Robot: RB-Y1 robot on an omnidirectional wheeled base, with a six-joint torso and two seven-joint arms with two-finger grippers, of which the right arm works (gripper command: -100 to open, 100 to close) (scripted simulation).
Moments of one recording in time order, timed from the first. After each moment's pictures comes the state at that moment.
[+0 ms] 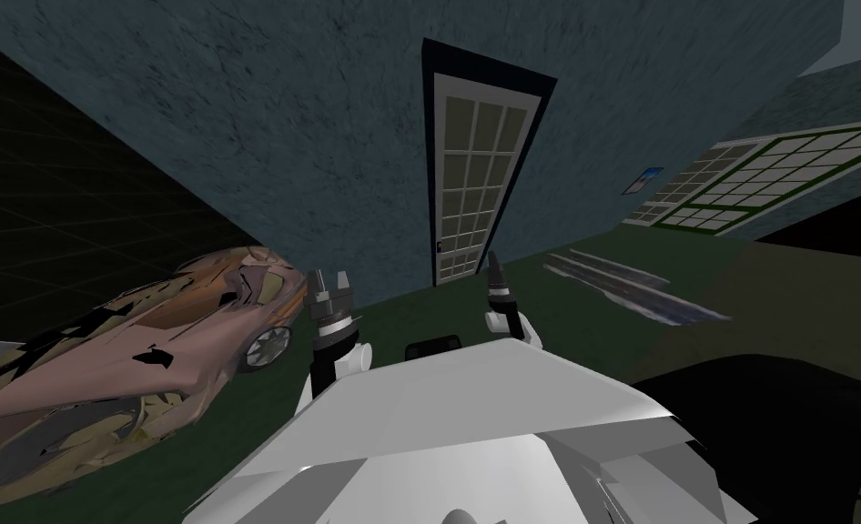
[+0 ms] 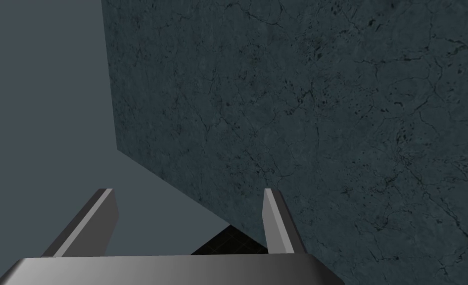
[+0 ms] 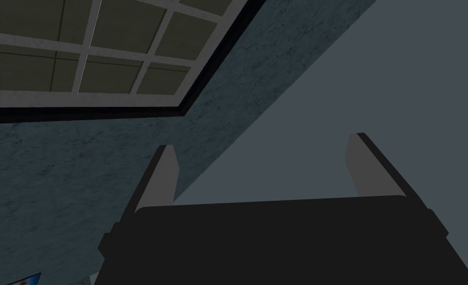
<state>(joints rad) 0.39 -0.05 -0.10 -1.97 0.07 -0.65 0.31</state>
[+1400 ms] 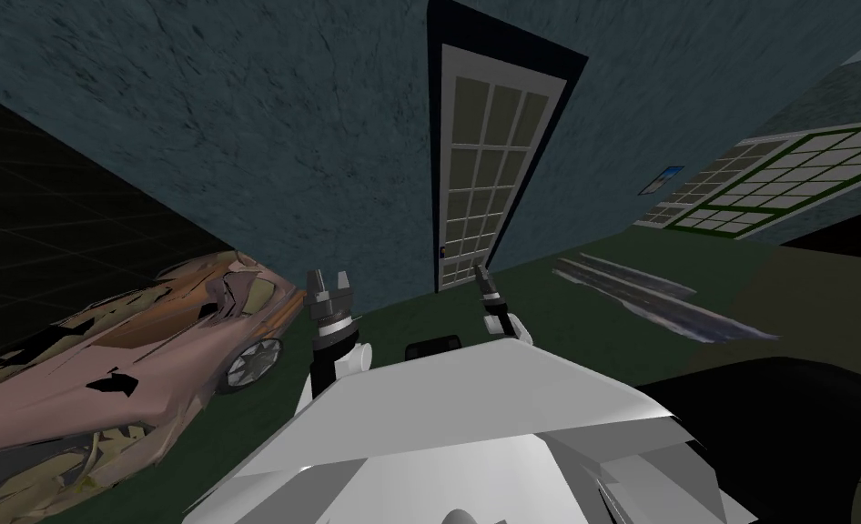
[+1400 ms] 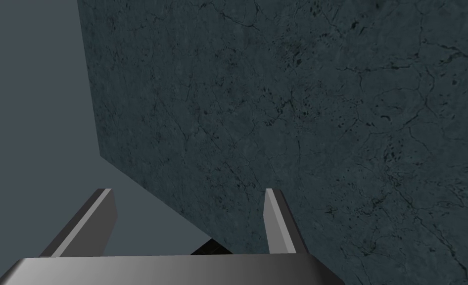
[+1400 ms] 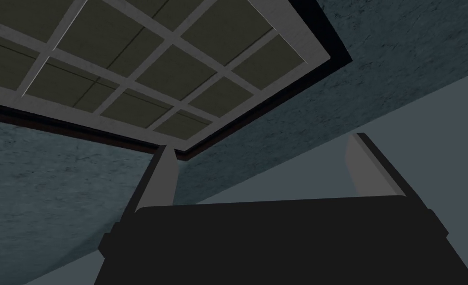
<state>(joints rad) 0.30 -0.10 -0.13 -1.65 0.17 -0.73 0.52</state>
